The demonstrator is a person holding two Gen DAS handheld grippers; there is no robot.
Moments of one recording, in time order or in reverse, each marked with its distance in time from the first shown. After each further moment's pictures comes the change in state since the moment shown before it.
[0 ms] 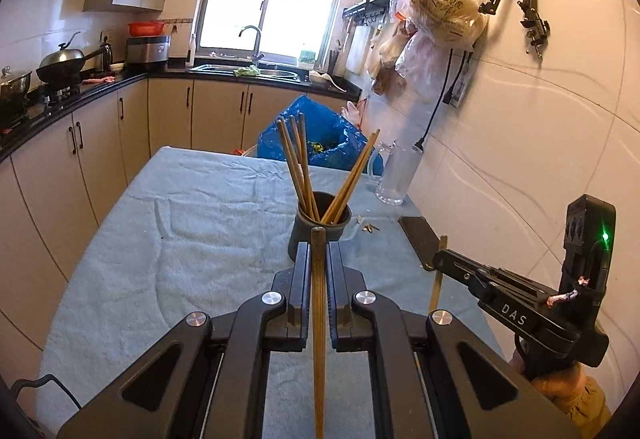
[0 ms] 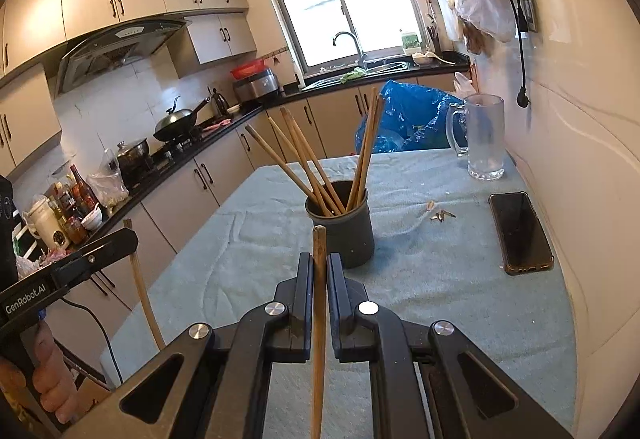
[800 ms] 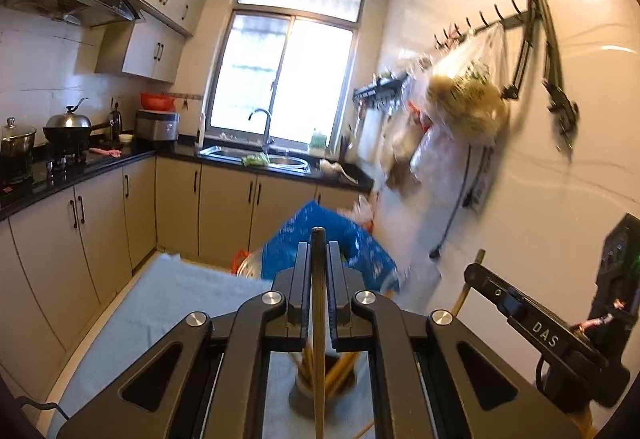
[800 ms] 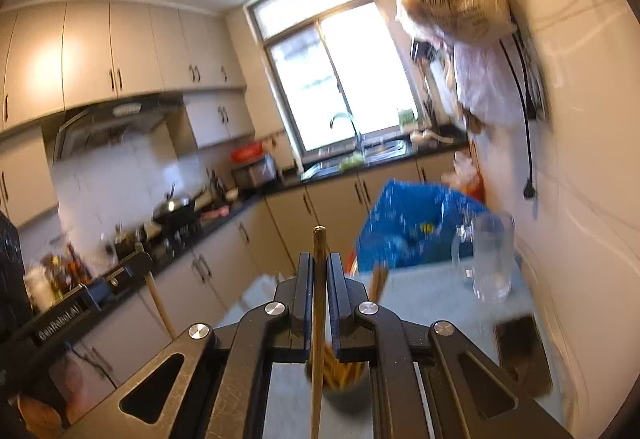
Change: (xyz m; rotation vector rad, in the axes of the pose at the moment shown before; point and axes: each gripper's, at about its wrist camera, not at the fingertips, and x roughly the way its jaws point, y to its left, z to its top) left arm 0.049 -0.015 0.136 -0.012 -0.312 0.051; right arm 0.012 -0.001 0.140 0.020 -0.338 -0.013
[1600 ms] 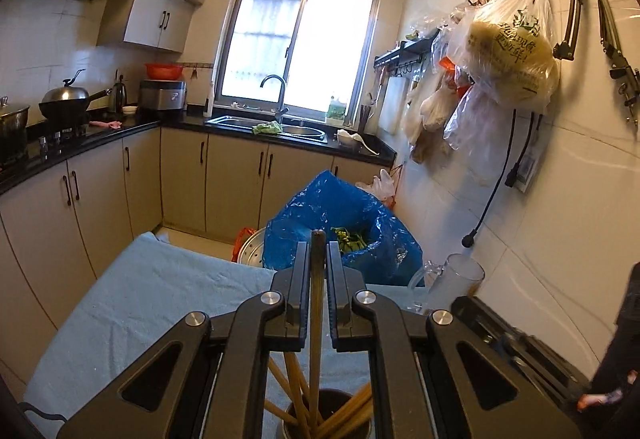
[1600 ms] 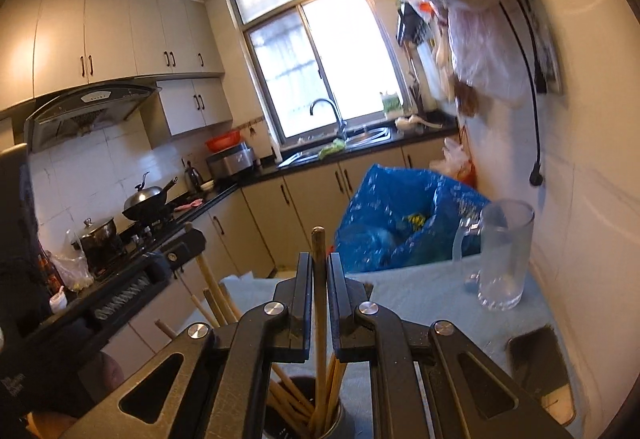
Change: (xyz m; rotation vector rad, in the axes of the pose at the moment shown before) left arm 0.124 -0.006 -0.028 -0.011 0.110 0.065; right arm 0.096 -0.040 -0.033 0.041 0.101 -0.046
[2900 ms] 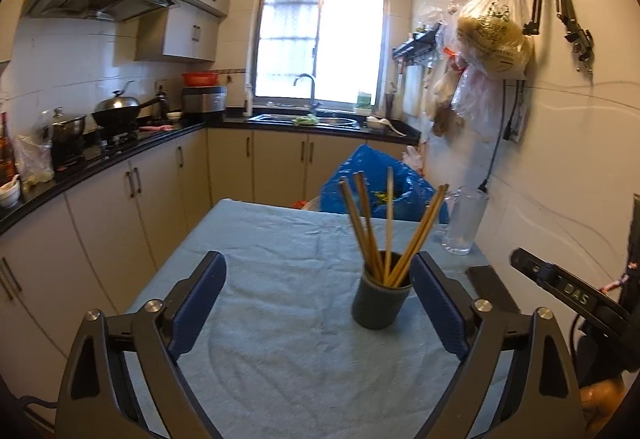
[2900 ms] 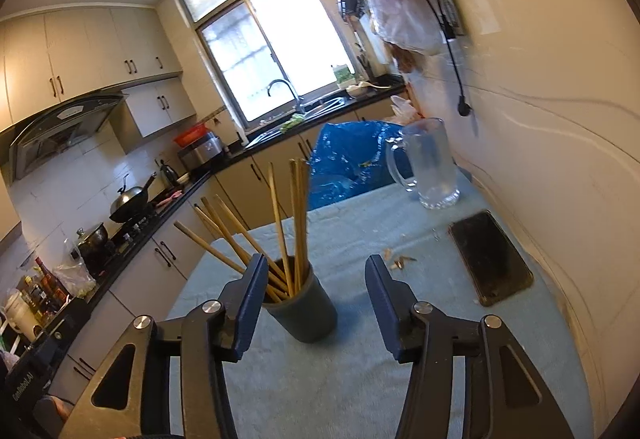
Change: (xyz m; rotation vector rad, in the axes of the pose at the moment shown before) left arm -0.187 0.039 -0.092 0.075 0.010 0.153; right arm -0.131 -0.012 -0.077 0.147 0.062 -0.131
